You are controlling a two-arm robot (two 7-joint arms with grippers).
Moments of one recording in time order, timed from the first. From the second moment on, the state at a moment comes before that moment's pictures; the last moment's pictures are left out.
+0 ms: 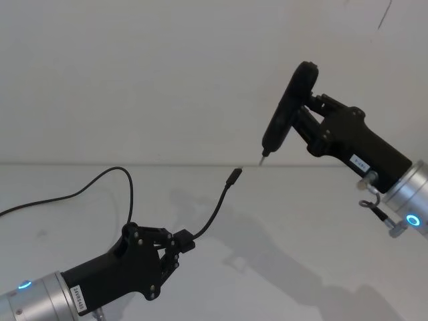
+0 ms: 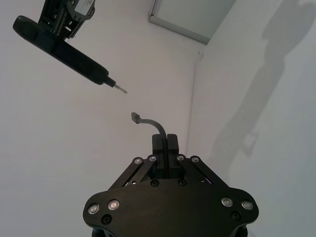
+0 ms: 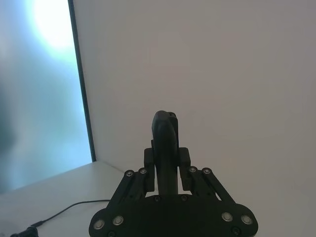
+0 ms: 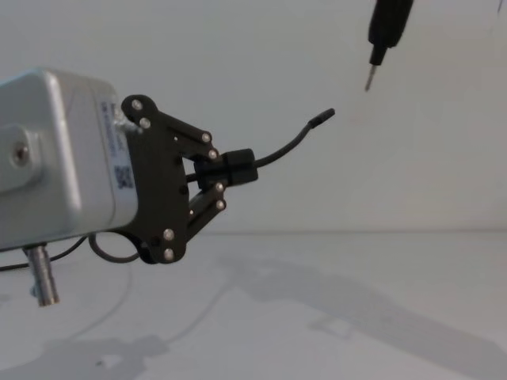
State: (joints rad) left arm -0.10 0.67 0.43 -1.89 0.52 -0.46 -0.20; right arm 0.26 0.46 -0.23 -1.87 0.72 0.17 0.44
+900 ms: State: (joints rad) left arm -0.10 0.67 0.43 -1.89 0.52 -0.45 -0.20; right arm 0.34 0.43 -0.29 -1.74 0.80 0.04 0.63
